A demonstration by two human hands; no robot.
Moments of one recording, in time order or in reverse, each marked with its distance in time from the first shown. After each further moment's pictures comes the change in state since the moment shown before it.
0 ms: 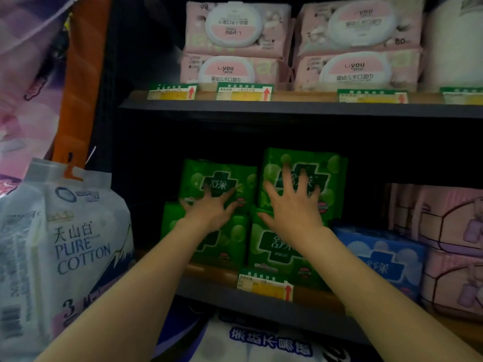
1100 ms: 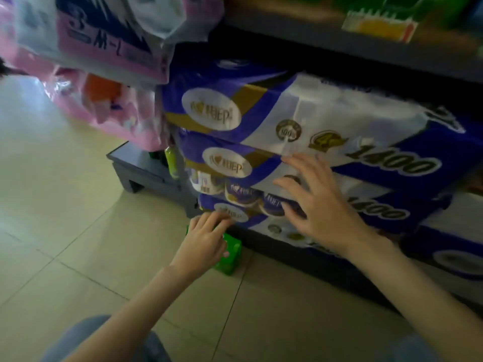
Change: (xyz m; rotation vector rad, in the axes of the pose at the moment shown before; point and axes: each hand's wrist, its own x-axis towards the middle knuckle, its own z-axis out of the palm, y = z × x) left_hand -0.409 -0.143 0.251 -0.157 -0.035 0.287; right_hand -0.306 -0.122 0.090 0.611 -0.195 -0.527
